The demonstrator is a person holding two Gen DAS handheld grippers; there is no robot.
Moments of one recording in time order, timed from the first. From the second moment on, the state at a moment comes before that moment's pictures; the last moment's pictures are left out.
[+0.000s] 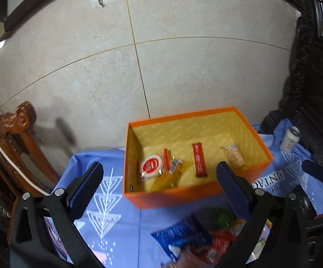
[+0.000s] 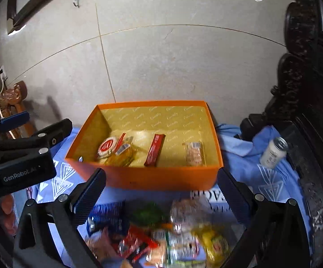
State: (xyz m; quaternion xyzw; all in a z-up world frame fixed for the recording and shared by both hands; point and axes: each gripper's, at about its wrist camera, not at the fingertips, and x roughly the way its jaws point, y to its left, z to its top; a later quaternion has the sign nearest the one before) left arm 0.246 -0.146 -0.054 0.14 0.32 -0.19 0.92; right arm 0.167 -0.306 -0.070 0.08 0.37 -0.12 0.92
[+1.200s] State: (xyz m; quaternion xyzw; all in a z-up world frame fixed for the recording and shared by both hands) left arm 0.030 -0.069 -0.239 0.16 0.48 -0.19 0.84; right arm 0.006 -0.282 -0.220 0.08 0.50 -0.11 0.86
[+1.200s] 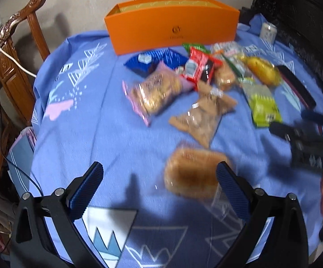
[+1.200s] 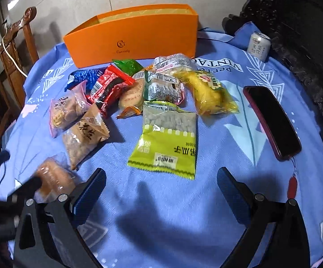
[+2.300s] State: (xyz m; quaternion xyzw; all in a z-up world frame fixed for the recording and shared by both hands) left arm 0.031 -0.107 -0.285 0.17 0.48 -0.24 0.83; right arm 0.052 -0.302 -0.253 0.07 0.51 -0.08 0.85
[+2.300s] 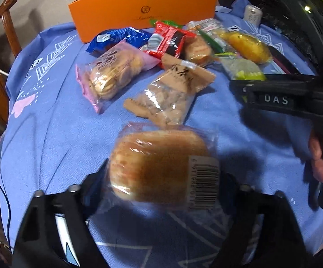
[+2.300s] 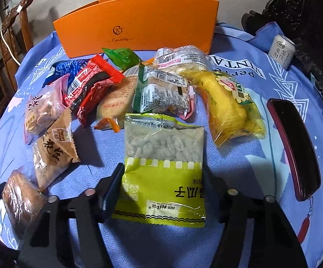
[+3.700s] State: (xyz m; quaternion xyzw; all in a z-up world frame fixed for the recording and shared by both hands) left arm 0.254 -0.142 -0.076 0.09 0.32 -0.24 0.91; right arm 0.165 -0.343 -0.064 0.07 0.35 -0.11 0.93
